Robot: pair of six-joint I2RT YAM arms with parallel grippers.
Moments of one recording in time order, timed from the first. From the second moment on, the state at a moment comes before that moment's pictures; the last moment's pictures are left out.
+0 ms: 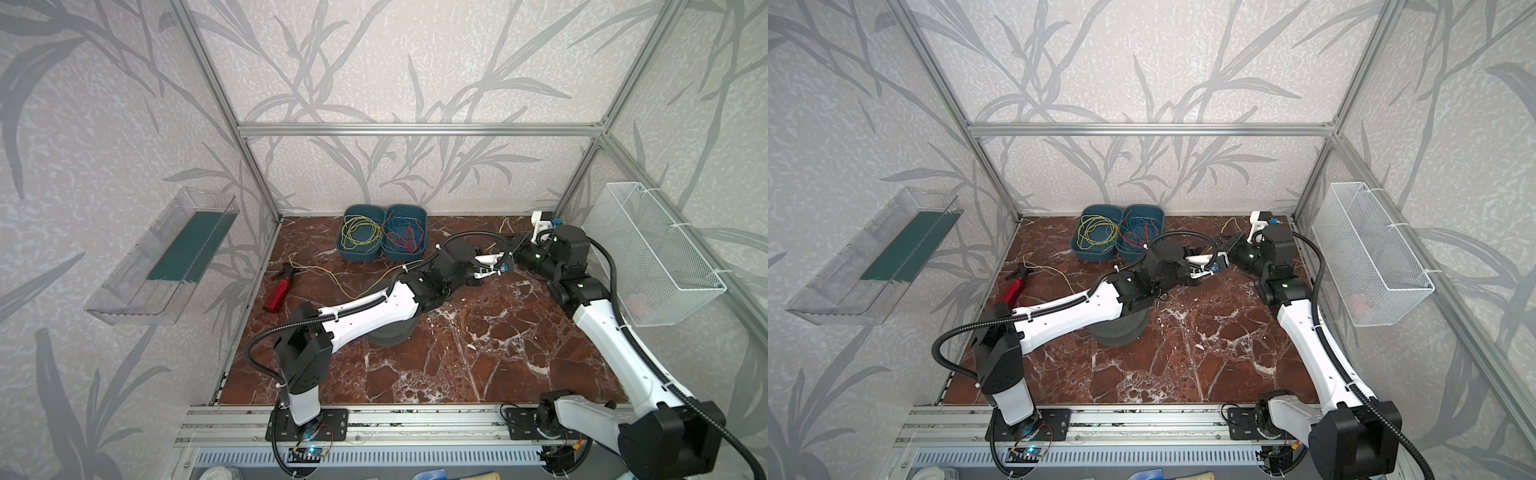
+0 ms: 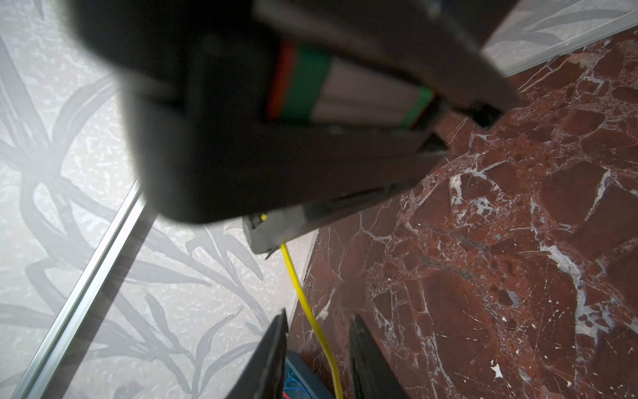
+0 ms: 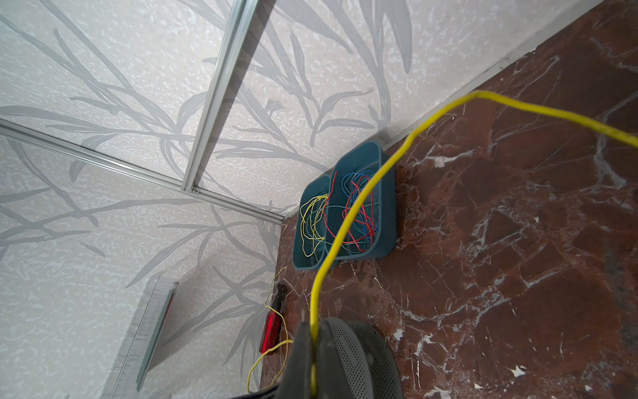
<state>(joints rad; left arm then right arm) -0.98 1.79 1.50 0.03 -0.21 0.82 0.14 1.14 1.00 -0.13 -0.43 0.92</state>
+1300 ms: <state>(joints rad) -0.95 1.87 1.39 0.48 -0.08 0.84 0.13 0.90 0.95 -0.36 -0.19 0.83</state>
